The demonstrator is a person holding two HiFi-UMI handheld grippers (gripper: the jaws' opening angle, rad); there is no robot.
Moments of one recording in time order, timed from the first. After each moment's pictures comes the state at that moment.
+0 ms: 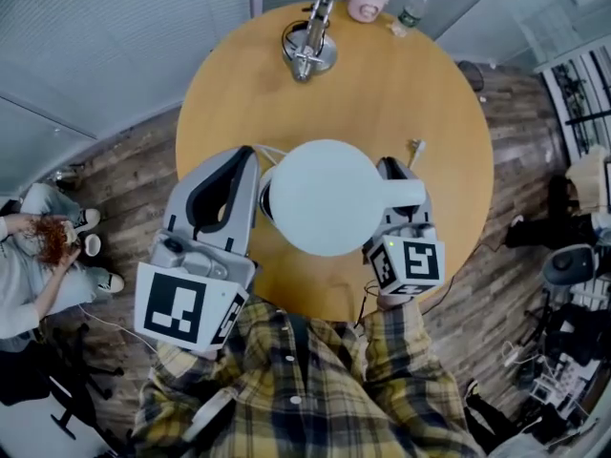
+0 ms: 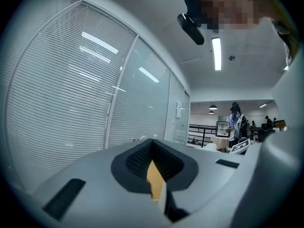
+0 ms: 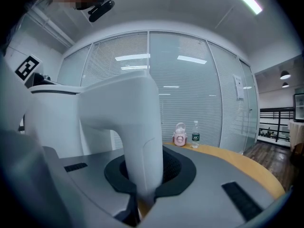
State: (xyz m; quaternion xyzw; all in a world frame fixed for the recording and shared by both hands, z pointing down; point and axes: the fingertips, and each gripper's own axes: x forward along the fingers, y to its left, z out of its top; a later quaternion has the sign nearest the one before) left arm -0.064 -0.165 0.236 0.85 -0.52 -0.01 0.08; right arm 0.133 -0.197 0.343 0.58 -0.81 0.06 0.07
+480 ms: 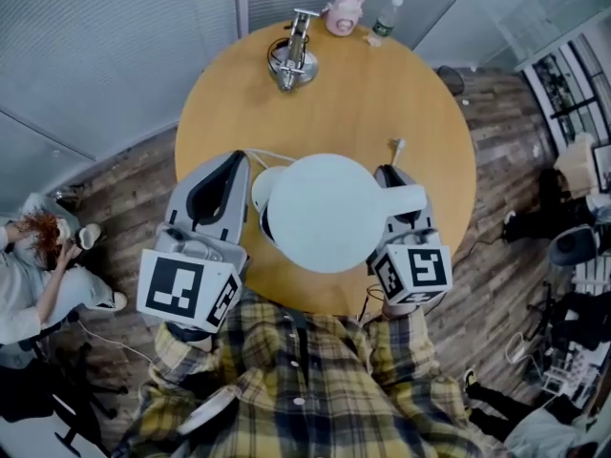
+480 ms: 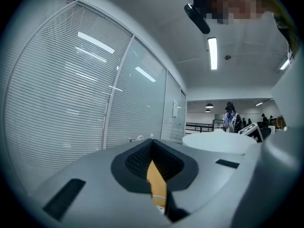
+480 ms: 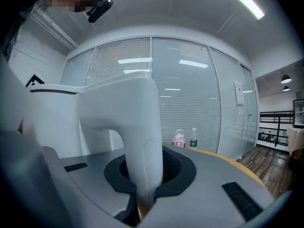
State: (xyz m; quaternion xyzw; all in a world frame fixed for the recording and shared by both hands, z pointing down) left arm -0.062 -0.137 0.224 0.86 -0.50 0.00 0.07; right arm 0.142 -0.147 0.288 0.57 -0.82 0.05 0.07
